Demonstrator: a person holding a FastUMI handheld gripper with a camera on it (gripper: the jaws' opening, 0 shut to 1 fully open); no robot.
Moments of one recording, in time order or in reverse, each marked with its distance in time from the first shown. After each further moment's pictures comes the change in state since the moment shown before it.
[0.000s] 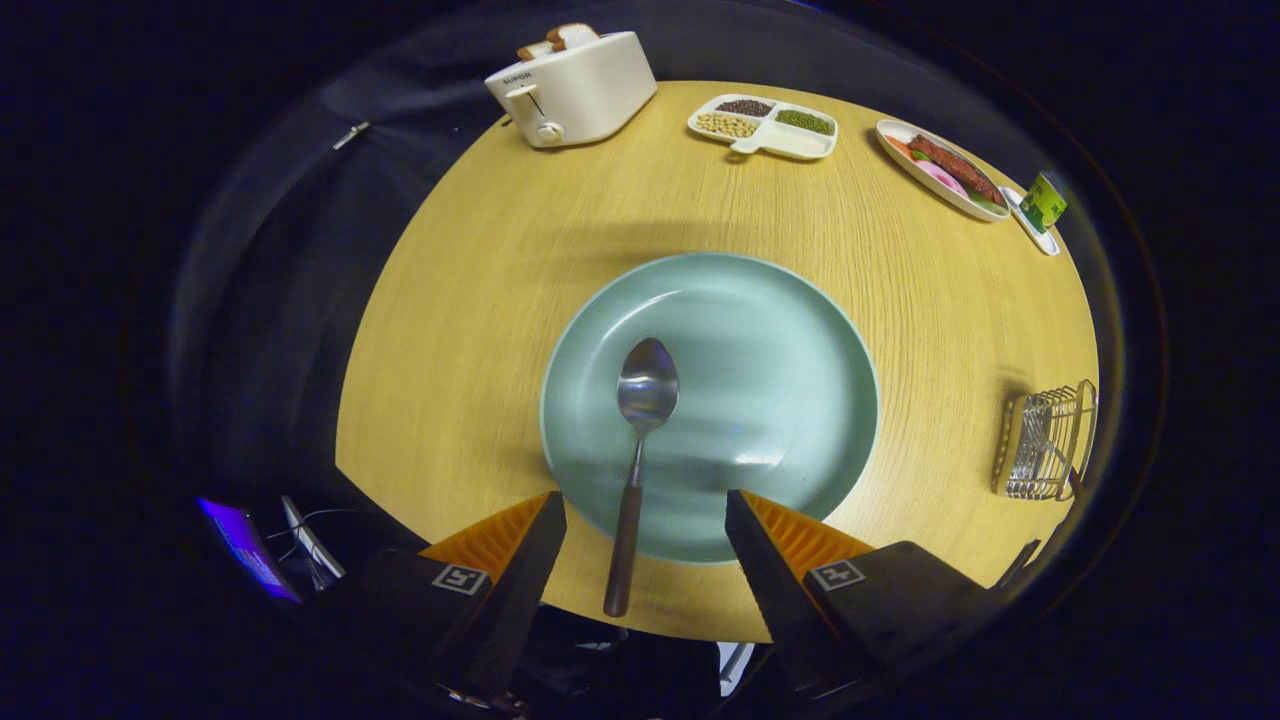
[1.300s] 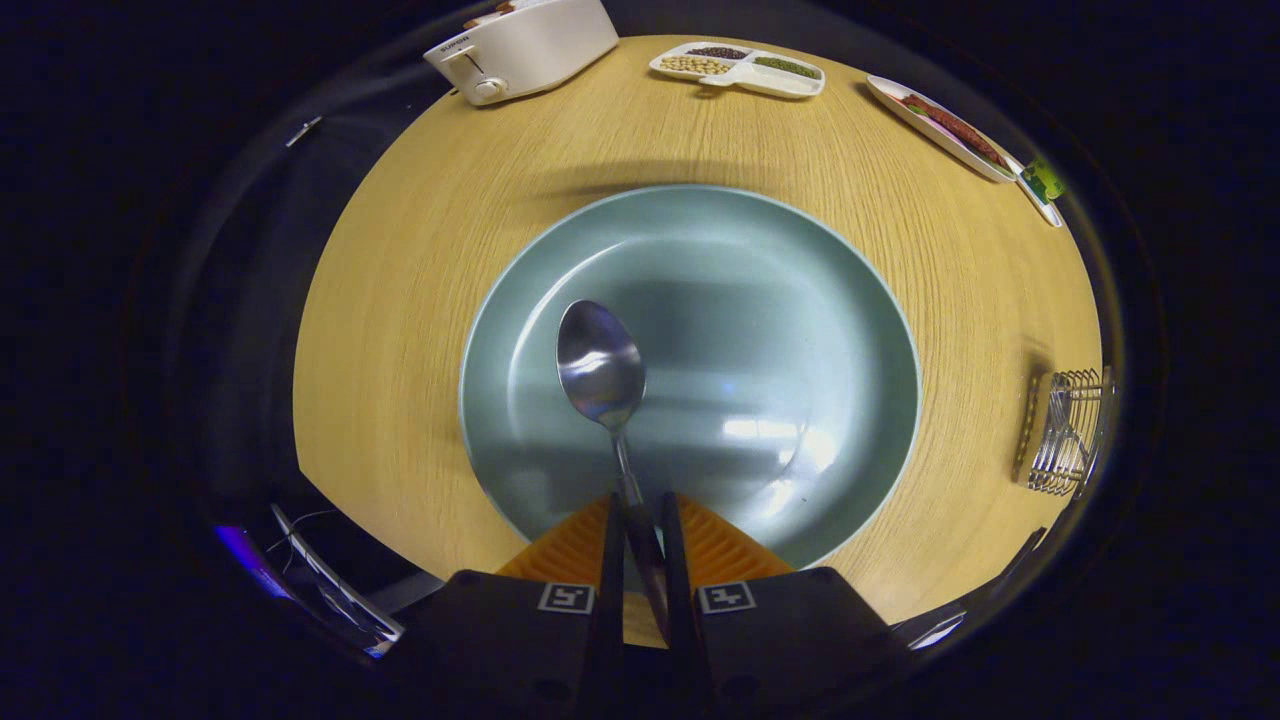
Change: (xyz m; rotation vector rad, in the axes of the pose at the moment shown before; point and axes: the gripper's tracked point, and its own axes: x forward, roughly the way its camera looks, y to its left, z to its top) arm 0.041 -0.017 -0.018 0.038 0.123 -0.017
